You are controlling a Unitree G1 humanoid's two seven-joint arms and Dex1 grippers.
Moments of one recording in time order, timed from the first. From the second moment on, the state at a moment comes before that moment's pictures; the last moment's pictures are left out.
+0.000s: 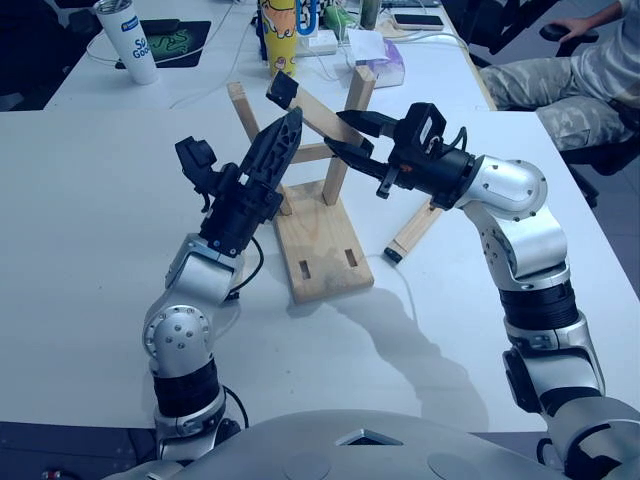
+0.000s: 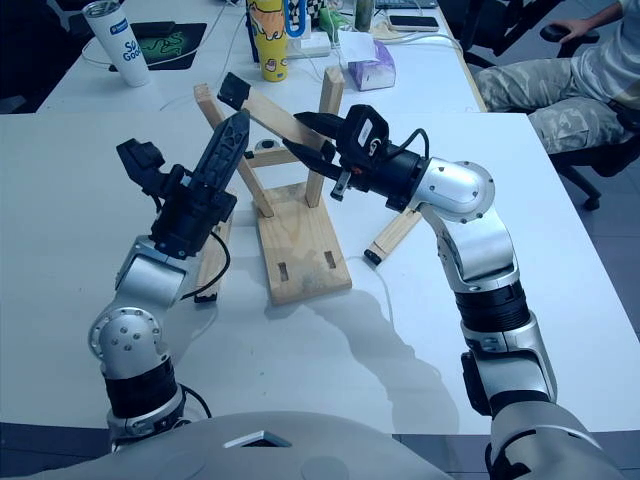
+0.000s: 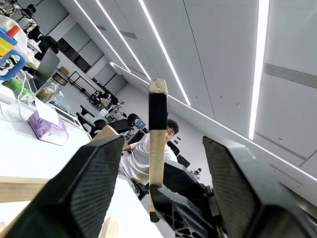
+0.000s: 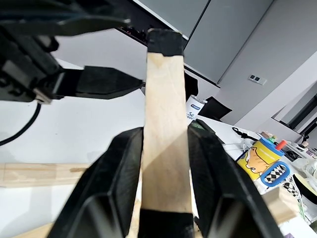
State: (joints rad) left arm -0.12 -0.05 0.10 -0.53 -1.09 0.58 -0.14; right arm -0.51 -0.46 0.17 -0.20 0.28 0.17 0.78
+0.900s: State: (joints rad) left arm -0.16 -0.05 0.10 -0.46 -1.10 0.52 -0.11; right arm -0.48 -0.45 0.20 -0.23 0.26 0.18 0.83
